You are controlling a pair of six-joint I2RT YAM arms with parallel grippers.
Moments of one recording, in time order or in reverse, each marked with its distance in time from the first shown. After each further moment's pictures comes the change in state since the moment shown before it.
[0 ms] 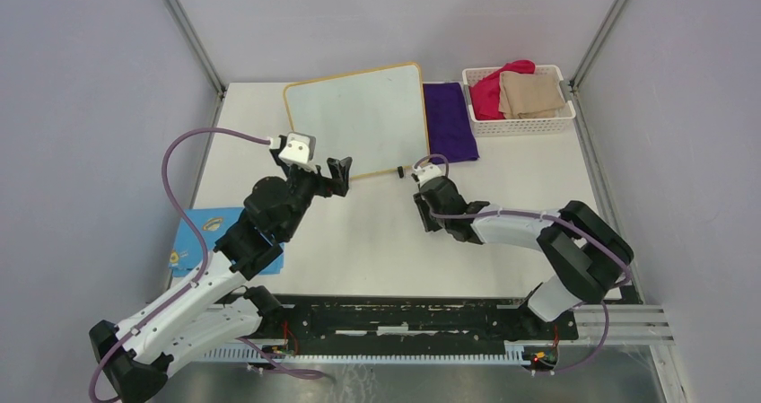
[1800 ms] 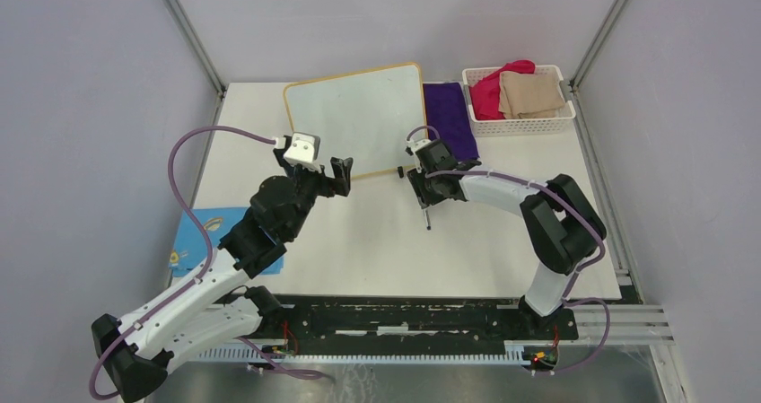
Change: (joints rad) left arm -0.024 0.027 -0.001 0.000 -0.048 -0.001; right arm -0.146 0.169 0.360 -0.349 -0.146 -0.108
